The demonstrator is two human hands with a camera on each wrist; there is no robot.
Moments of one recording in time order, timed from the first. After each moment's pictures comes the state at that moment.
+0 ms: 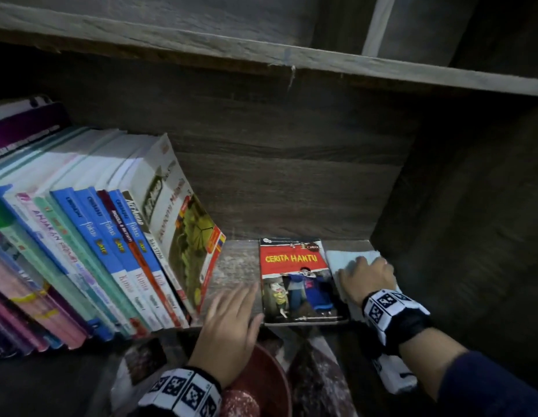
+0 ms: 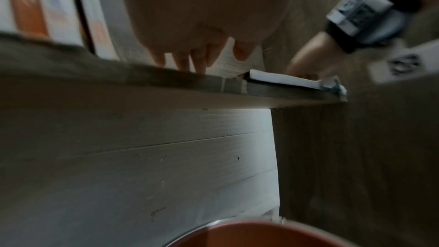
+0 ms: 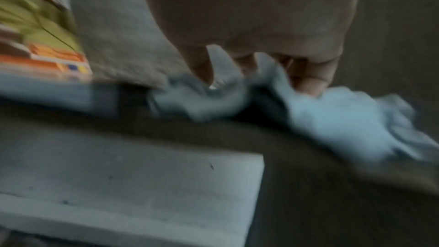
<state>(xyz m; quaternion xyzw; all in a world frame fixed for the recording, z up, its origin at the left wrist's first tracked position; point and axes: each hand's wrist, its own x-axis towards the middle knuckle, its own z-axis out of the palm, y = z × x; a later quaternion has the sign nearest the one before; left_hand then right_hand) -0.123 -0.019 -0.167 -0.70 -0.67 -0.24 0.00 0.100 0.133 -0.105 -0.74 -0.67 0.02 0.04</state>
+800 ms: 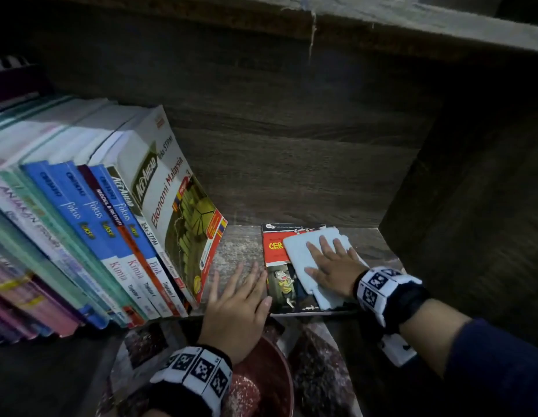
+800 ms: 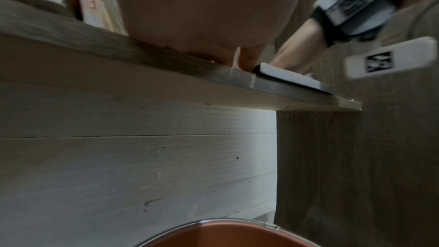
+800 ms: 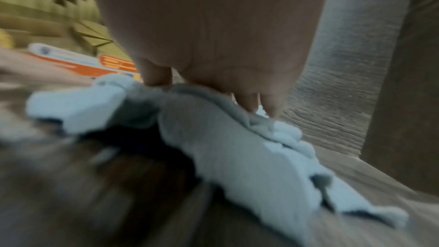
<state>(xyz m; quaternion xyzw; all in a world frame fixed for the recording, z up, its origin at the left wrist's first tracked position) -0.116 0.006 -0.183 -0.69 -0.71 -0.16 0.00 0.071 0.147 -0.106 -0.50 -0.83 0.11 -0.20</state>
